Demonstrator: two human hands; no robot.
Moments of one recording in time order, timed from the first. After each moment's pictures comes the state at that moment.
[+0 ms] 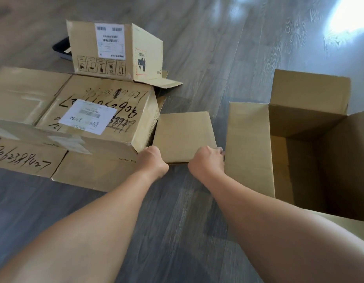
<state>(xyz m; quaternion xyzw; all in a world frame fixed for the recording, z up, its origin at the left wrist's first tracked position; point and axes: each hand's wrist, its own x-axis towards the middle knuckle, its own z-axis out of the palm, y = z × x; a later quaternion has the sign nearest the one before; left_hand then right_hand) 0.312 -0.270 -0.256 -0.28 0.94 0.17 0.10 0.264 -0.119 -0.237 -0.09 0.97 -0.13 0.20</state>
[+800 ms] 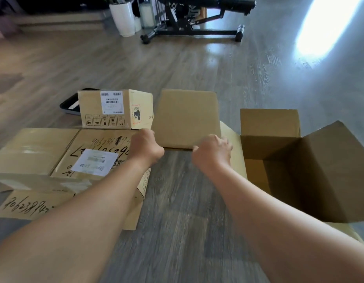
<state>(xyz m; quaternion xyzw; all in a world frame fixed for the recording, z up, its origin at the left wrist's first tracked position) 0.275 -0.261 -0.084 -0.20 0.95 0.22 -0.09 0.241 -0.085 -0.099 -0.03 0.98 -0.22 0.01</state>
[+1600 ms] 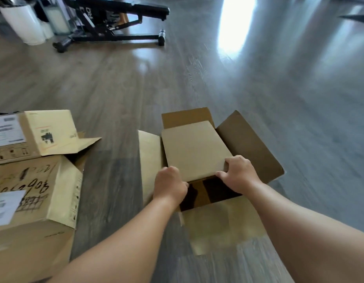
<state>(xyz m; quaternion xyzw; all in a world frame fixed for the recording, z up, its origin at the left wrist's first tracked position) 0.279 -0.008 -0.143 -0.02 0.97 0.24 0.03 0.269 0.200 -0.132 0.09 0.97 -0.20 0.08</state>
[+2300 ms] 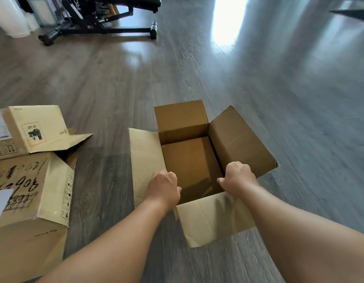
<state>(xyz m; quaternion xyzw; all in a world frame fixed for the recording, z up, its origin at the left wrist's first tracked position) 0.292 -0.014 -0.168 0.07 0.98 0.15 0.05 0.283 0.211 -0.167 0.13 0.98 -0.12 0.12</state>
